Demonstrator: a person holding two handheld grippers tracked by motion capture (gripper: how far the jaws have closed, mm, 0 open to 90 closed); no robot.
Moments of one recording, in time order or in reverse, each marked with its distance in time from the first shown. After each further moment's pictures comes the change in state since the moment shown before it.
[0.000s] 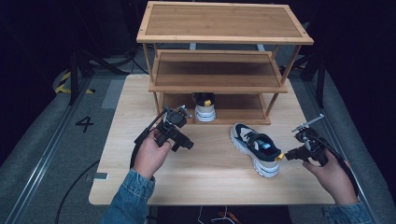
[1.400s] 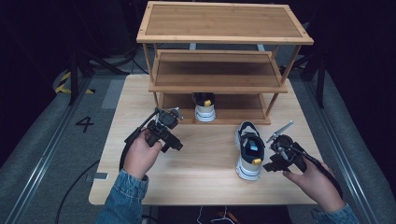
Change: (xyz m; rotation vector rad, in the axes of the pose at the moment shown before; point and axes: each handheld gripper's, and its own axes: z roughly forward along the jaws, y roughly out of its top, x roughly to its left) left arm 0.015 -0.015 -0.007 0.090 0.099 -0.002; right arm 0.071 0.018 0.010 0.055 0.023 -0.223
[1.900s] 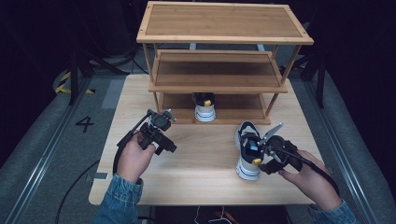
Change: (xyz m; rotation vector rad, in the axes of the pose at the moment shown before) left arm 0.008 -0.019 -0.005 -0.003 0.000 -0.041; right arm 0.025 0.016 -0.006 -0.005 -0.119 -0.141
